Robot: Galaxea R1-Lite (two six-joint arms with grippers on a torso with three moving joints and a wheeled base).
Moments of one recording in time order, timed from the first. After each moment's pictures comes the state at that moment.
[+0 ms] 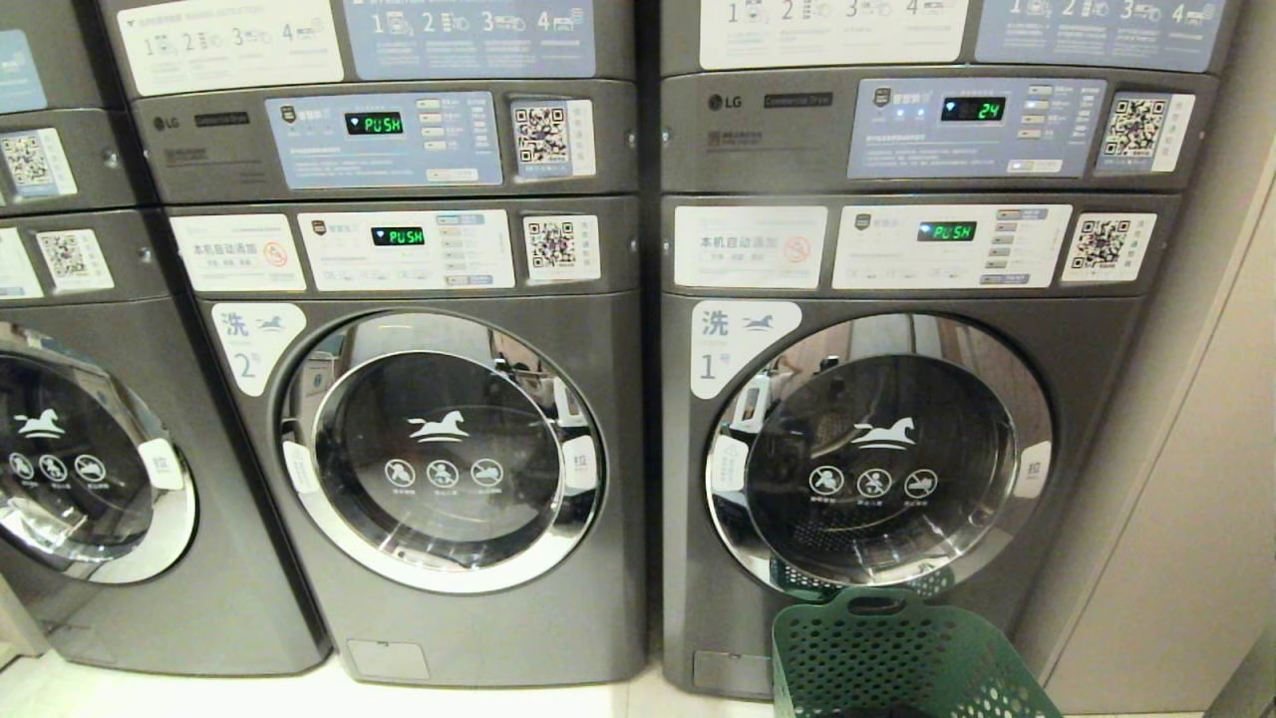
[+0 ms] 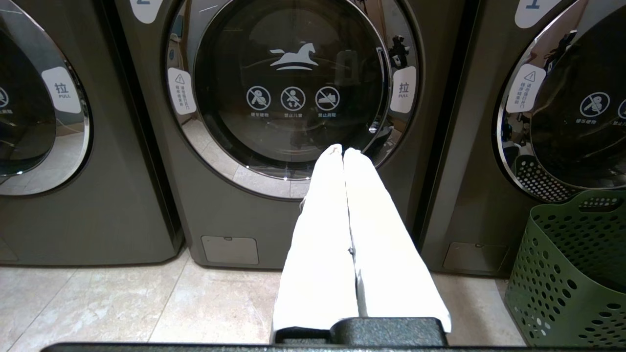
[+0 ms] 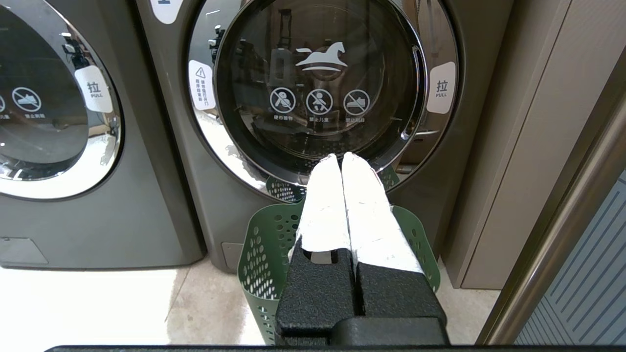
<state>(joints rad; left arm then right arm) 0.00 0.00 0.00 0.00 0.00 0.01 0.00 0.00 0.00 0.00 0.00 0.02</state>
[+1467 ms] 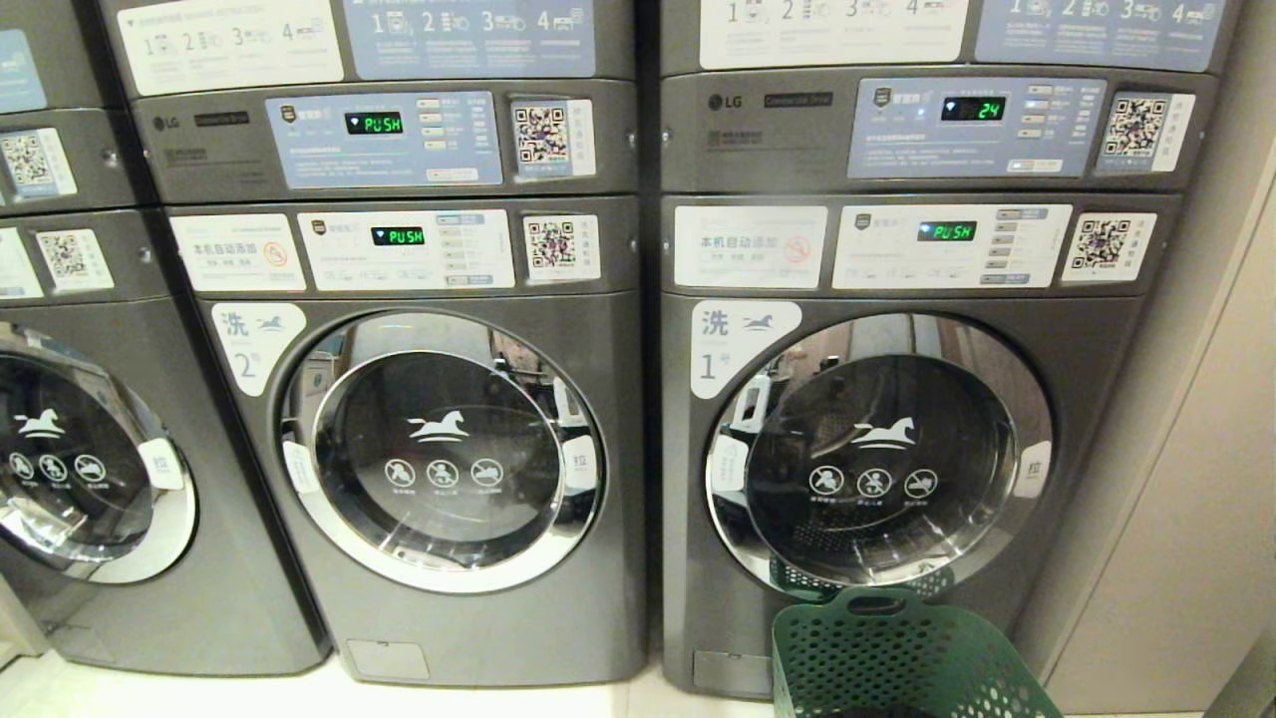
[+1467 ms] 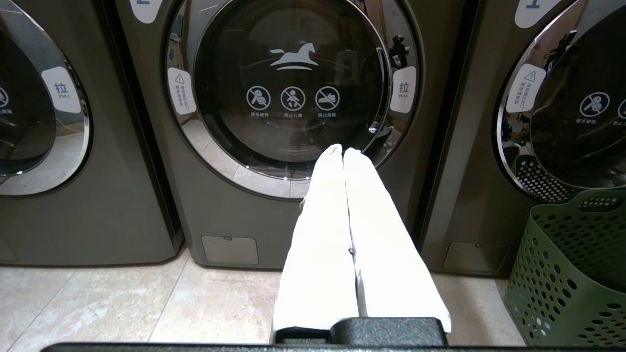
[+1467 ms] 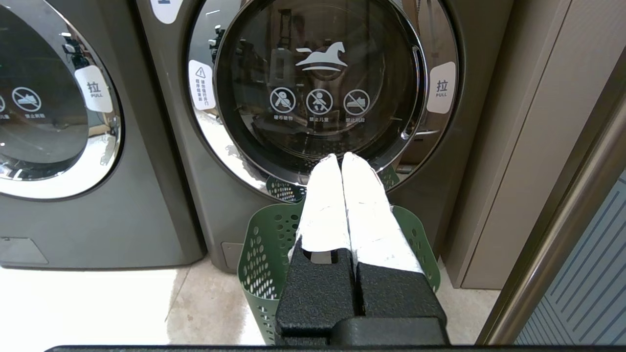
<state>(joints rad) 0.00 0.00 0.00 0.00 0.00 0.01 0.00 0.00 0.00 0.00 0.00 0.02</state>
